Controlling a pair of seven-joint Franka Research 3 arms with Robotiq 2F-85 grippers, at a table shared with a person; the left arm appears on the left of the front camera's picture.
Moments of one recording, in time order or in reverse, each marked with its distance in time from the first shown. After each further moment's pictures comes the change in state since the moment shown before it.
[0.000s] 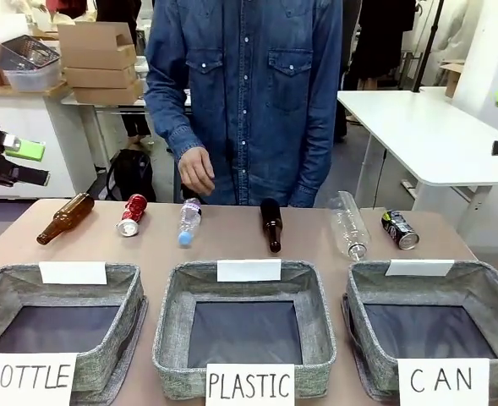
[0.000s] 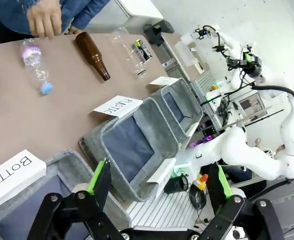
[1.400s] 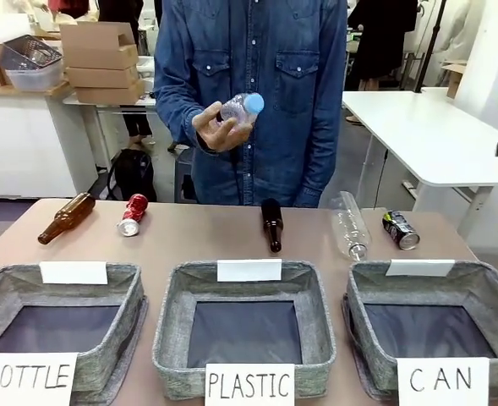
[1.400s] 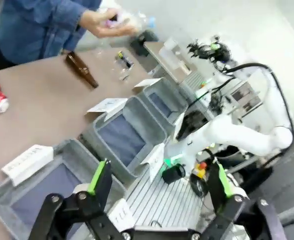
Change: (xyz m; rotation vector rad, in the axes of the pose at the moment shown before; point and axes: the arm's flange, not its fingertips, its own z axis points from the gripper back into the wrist) left arm -0.048 -0.045 0.120 -0.058 -0.090 -0.161; right arm 0.002 -0.001 0.000 -0.009 0.004 -0.001
